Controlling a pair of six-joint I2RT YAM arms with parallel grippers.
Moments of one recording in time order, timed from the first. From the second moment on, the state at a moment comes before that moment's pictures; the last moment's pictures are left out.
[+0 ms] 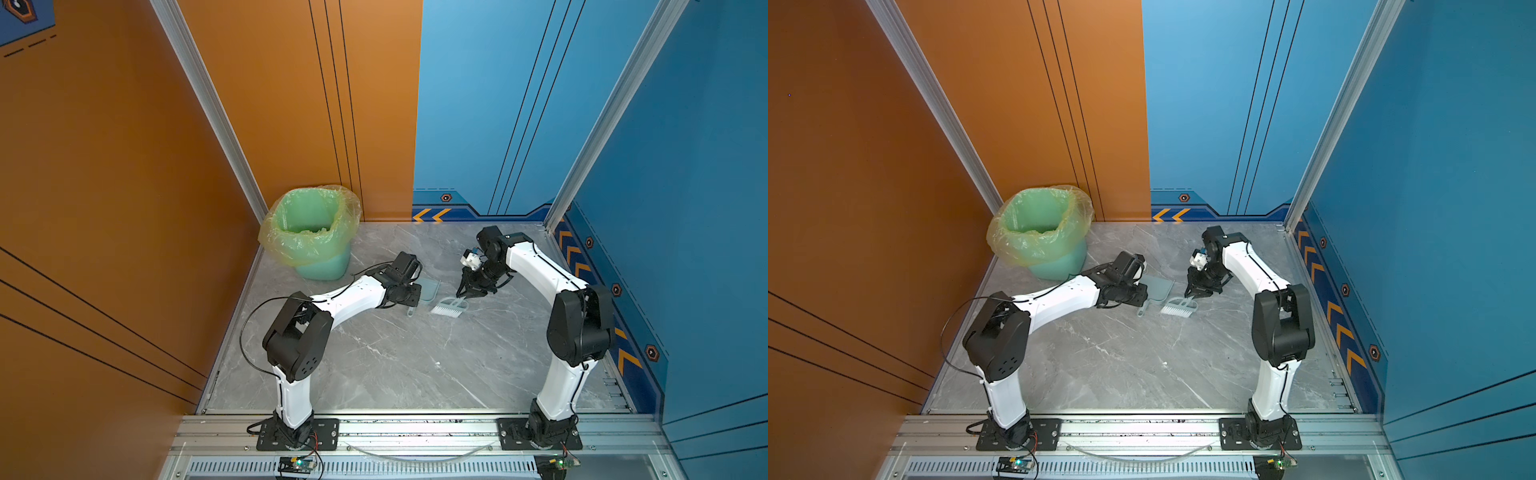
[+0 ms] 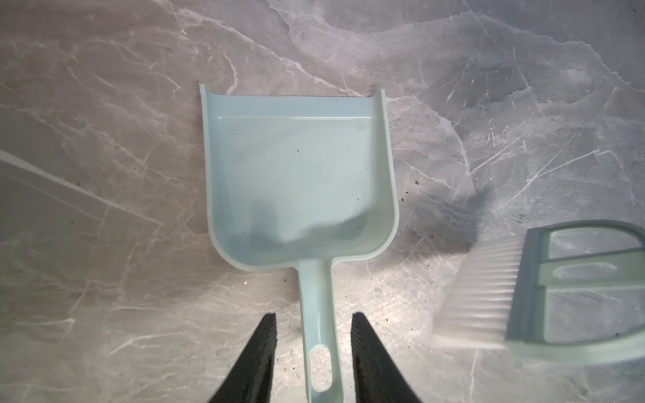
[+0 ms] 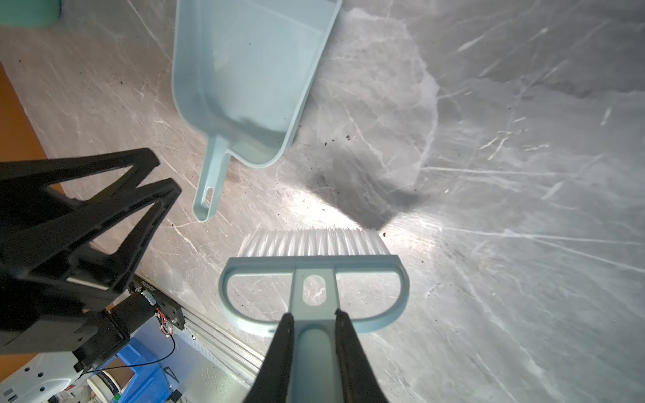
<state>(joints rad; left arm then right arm) -0.67 1.86 1.34 -0.45 0.01 -0.37 0.22 1.90 1.57 -1.15 -0.46 0.21</state>
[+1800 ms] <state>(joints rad) -0.67 1.32 0.96 -0.47 -0.28 -0.13 0.18 1.66 1.38 -0.88 -0.40 0.13</state>
